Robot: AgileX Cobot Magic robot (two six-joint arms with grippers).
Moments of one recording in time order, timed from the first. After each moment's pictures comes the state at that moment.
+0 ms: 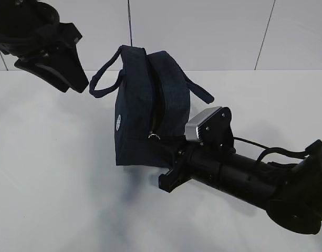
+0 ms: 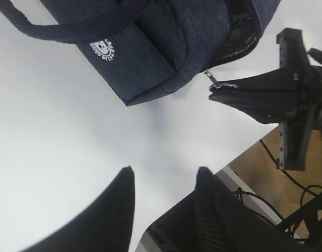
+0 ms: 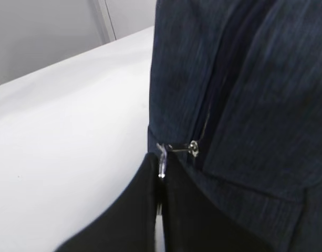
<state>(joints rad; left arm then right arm) -0.36 1.68 -1.53 -0.38 1.23 0.18 0.52 2.00 -0.65 -0.36 -1.12 0.21</state>
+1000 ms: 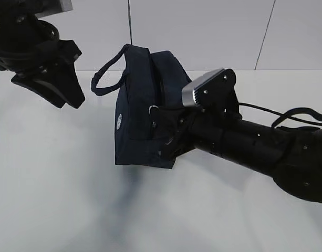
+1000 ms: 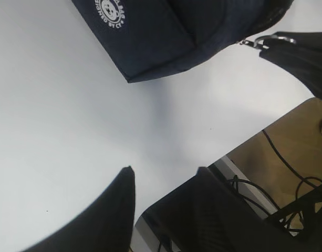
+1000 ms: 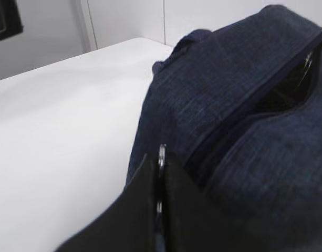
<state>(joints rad) -0.36 1.67 -1.47 -0.37 1.23 0.13 0.52 1.79 -0.70 -0.35 -0.84 0.18</state>
